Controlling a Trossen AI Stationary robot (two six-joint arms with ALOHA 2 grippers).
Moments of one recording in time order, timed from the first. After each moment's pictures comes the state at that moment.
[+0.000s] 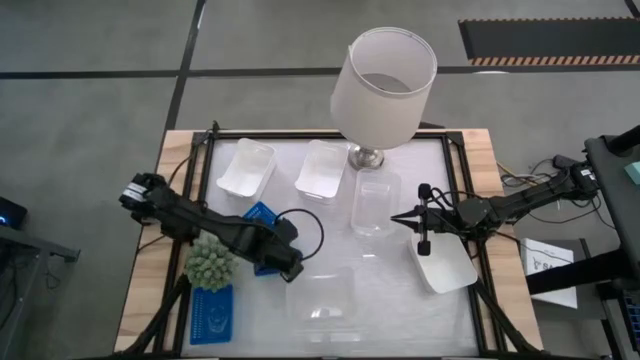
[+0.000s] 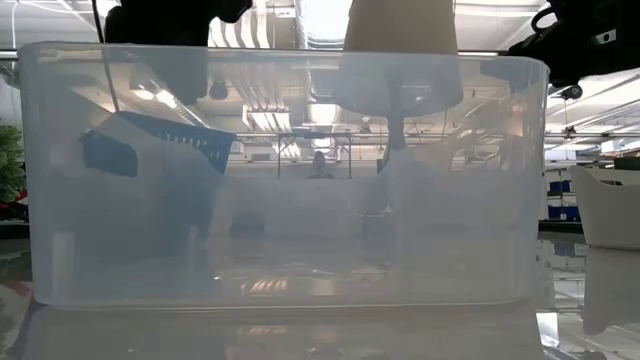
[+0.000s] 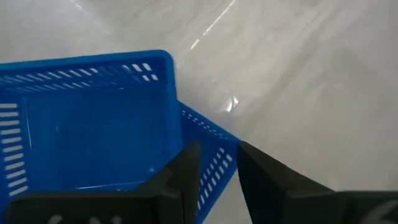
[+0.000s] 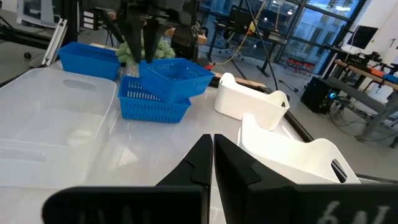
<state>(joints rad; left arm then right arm) -0.38 1.65 1.43 -1.10 -0.26 -1.13 0.29 0.61 0.21 0.27 0.34 -0.22</state>
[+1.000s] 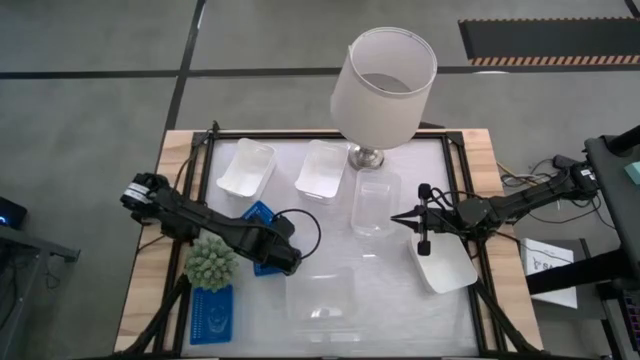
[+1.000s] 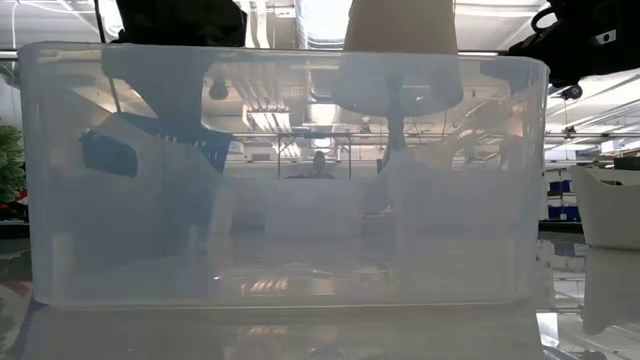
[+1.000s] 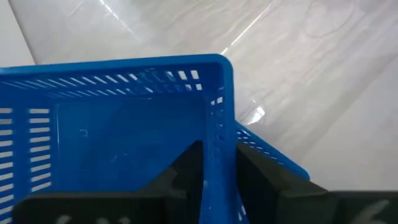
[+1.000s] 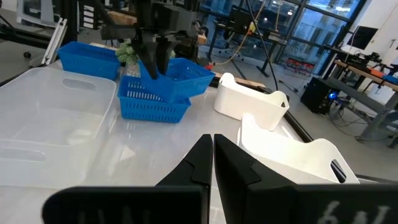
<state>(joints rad) -0.37 1.65 1.31 -1.06 -0.35 -1.14 0.29 0.61 0.21 0.26 0.34 -0.22</state>
